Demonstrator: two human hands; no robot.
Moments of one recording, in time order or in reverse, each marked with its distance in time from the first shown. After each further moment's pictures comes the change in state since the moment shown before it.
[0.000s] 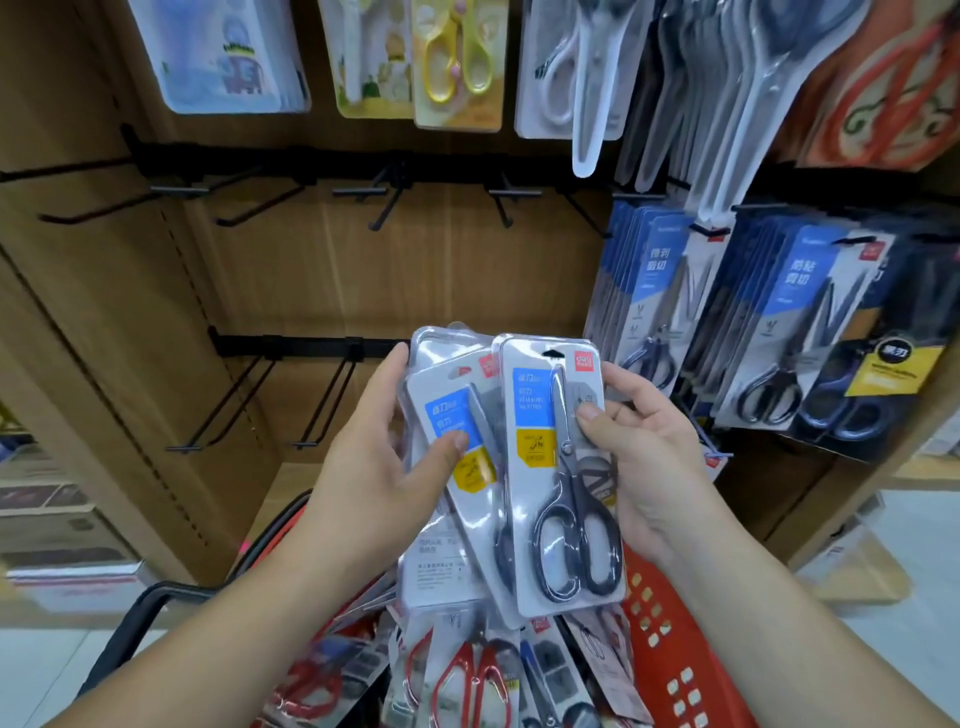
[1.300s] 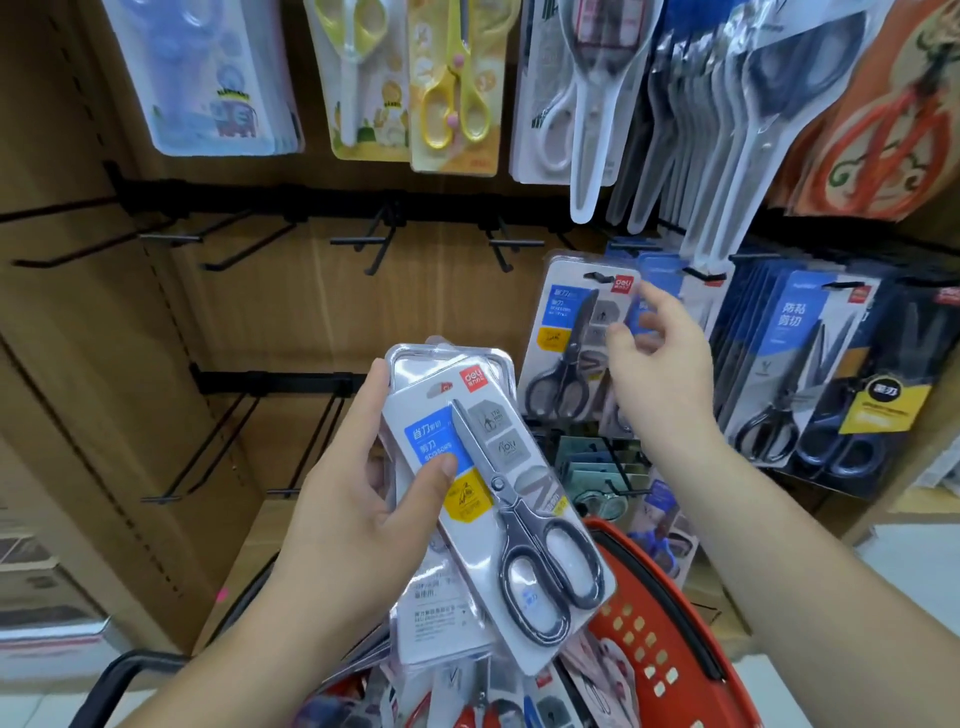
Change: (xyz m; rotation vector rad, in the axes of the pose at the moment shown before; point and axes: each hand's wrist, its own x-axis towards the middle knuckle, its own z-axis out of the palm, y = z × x) left_hand 0.006 0.021 -0.010 -0.109 0.078 -0.028; right_hand 0.078 -0.057 0.024 -0.765 0.284 -0.418
